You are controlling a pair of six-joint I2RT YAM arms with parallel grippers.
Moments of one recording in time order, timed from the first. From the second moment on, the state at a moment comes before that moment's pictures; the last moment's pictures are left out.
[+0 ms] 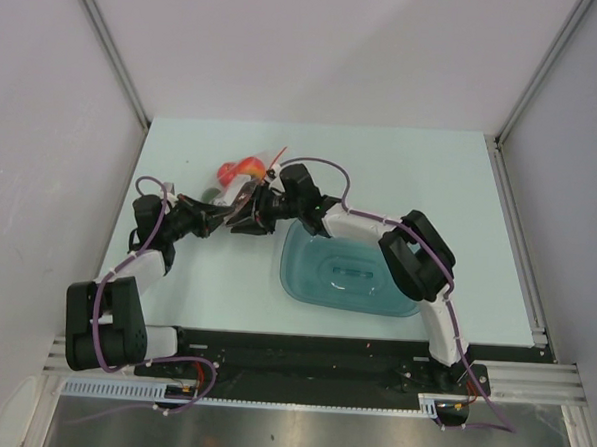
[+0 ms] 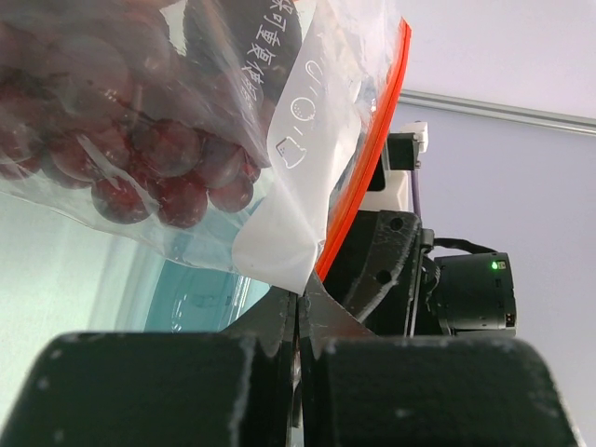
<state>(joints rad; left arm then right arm) 0.17 1.29 0.49 0.43 0.79 -1.31 0.81 2.14 1.56 0.20 -0.68 1.37</state>
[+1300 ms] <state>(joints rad) 0.17 1.29 0.47 0.44 0.79 -1.35 0.80 2.20 1.56 0.36 -0.72 1.39</state>
